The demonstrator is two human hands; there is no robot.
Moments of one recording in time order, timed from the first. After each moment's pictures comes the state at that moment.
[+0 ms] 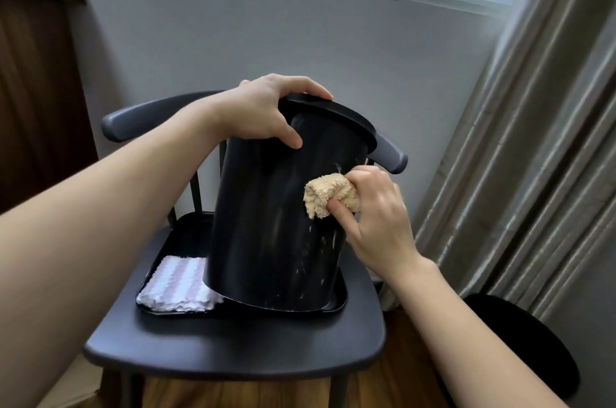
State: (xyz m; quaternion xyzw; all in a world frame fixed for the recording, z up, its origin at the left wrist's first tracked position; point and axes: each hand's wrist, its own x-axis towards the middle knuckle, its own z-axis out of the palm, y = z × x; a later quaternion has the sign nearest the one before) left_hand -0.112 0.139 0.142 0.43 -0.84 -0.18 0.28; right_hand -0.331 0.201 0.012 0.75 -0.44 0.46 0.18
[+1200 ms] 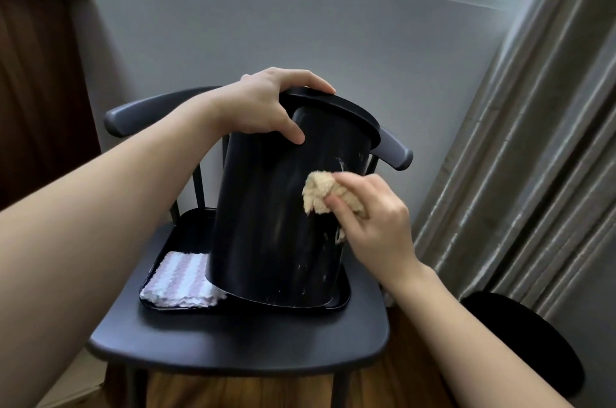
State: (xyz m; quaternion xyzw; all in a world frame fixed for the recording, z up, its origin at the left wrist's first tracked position) left_hand -0.109 0.135 0.140 0.43 -0.84 -0.19 0.29; right_hand -0.324 0.204 0.003 0.74 -0.39 0.54 0.12
